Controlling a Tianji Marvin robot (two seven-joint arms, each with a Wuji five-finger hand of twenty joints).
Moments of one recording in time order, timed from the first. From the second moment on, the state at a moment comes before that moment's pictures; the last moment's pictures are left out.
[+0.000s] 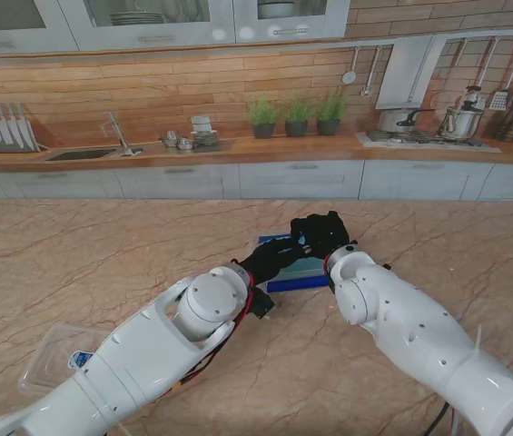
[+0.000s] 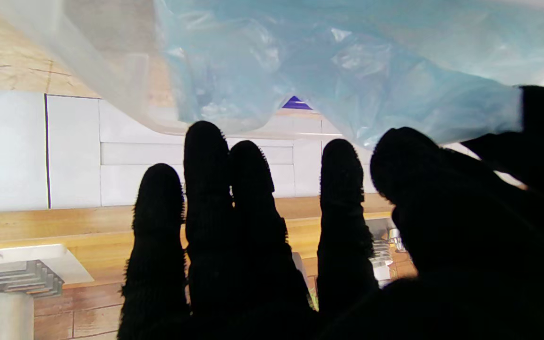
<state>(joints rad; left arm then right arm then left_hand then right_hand) 1.09 -1.34 -0.71 -1.28 -0.13 0.25 0.06 -1.00 -1.15 0.70 -1.02 -0.81 0.10 -0.30 0.82 -0.02 0.00 -0.05 0.39 0.35 -0.02 0.11 0.15 0.31 0.10 0.15 0.03 0.24 0.01 0.19 -0.04 0.09 0.01 0.14 0.61 -0.49 0.69 -0.08 0.67 -0.15 0.96 0.37 0.81 0.23 0.77 0.37 0.78 0.19 0.78 0.58 0.34 0.24 1.10 0.59</state>
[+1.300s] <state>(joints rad) 1.29 -1.25 -0.88 -1.54 0.01 0.11 0.07 -0.93 -1.21 0.57 -0.91 -0.73 0.16 -0.28 0.84 -0.02 0.00 -0.05 0.45 0.35 0.01 0.16 0.17 0.31 0.16 0.18 0.03 0.24 0.02 0.25 -0.04 0.09 0.02 0.19 0.62 -0.49 0.72 -0.08 0.75 -0.15 1.00 0.37 0.88 0.24 0.79 0.37 0.83 0.21 0.84 0.59 0.36 0.26 1.16 0.59</state>
